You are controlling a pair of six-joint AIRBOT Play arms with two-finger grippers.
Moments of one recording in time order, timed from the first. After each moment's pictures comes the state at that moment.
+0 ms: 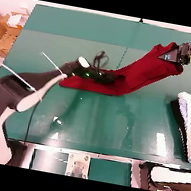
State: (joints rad) left arm -0.49 -1.98 1.59 0.44 -0.78 -1.24; right arm -0.25 -1.54 1.78 -0.67 1.66 1.22
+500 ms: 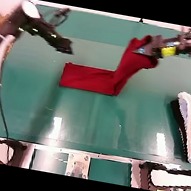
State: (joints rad) left arm -0.06 -1.71 1.83 1.03 -1.40 -1.17; right arm 0.05 -1.55 1.74 -0.64 1.46 1.31
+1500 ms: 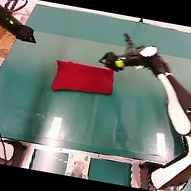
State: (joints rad) left arm 0.18 -1.62 1.86 1.18 -1.50 -1.09; right arm 0.18 -1.85 1.66 -0.68 1.09 1.37
